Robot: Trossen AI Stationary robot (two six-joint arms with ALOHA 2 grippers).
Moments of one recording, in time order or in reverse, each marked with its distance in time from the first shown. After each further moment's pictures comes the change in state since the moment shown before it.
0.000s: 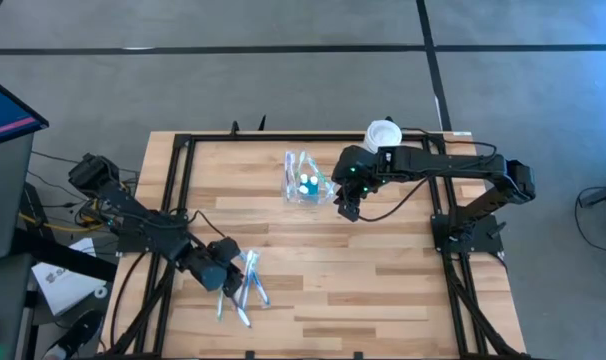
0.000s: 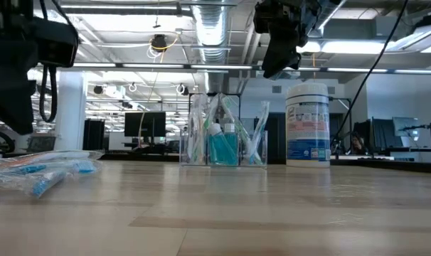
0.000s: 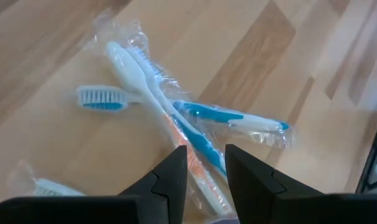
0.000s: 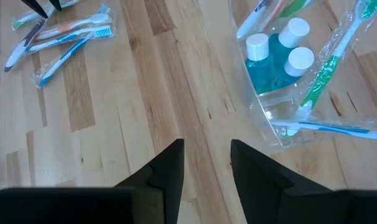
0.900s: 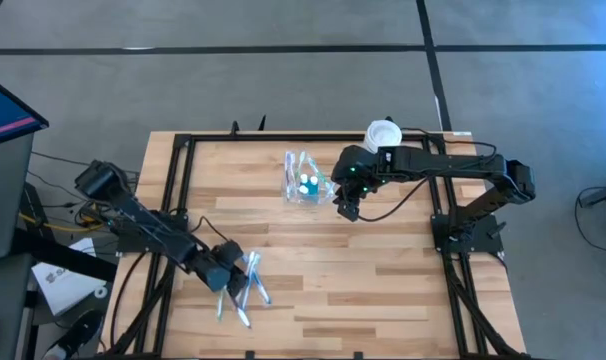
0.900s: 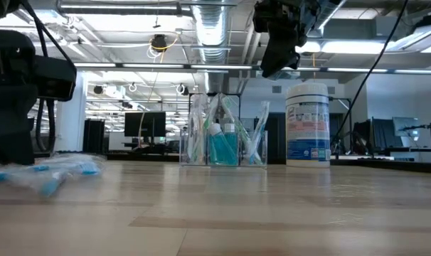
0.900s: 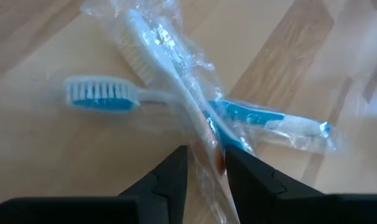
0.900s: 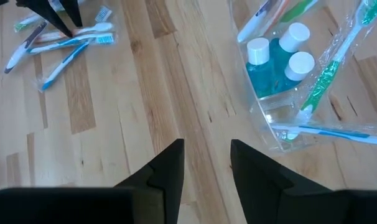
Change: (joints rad) left arm 0.009 0.127 -0.133 0.289 0.001 -0.021; right arm 0.000 0.001 0.000 0.011 0.000 -0.004
